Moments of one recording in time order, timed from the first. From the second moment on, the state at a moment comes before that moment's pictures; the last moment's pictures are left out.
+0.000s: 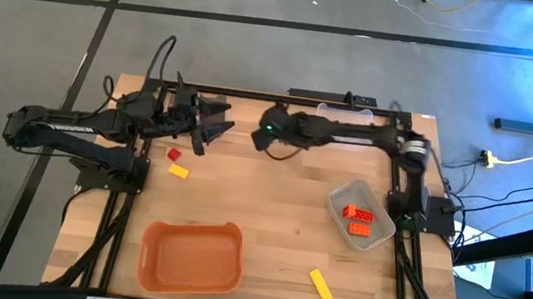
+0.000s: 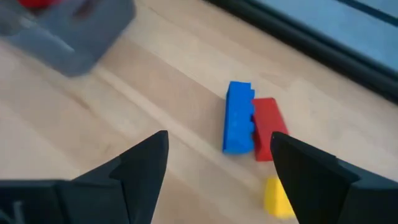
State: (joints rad) left arm 0.13 0.86 0.77 0.22 -0.21 -0.29; right arm -0.25 2.03 1.55 -0.49 0.42 0.59
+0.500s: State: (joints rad) left arm 0.13 0.86 0.77 0.22 -0.19 -0.31; right arm -0.32 2.24 1.68 -0.55 0.40 0.63
